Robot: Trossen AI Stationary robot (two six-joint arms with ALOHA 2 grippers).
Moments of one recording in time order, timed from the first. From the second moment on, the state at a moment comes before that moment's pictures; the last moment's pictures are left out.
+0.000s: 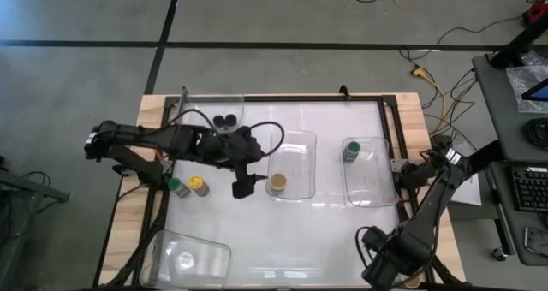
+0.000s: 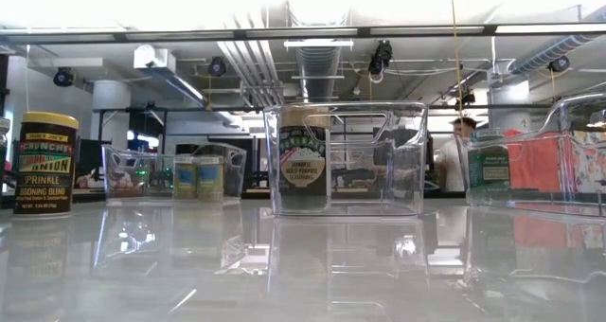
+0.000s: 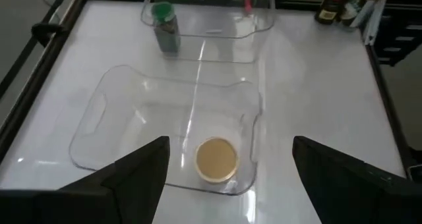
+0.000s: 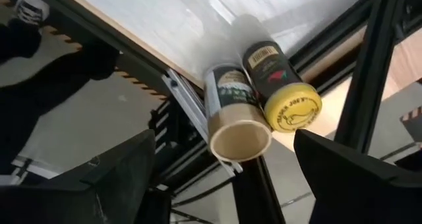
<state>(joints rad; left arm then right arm) -0.15 1.46 1.52 -0.78 -0.18 -0.17 0.91 1.77 1.68 -1.46 -0.38 1.74</state>
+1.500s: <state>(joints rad) -0.16 1.49 1.52 -0.72 -0.23 -0.14 0.98 1.79 1.30 -1.06 -0.74 1.87</state>
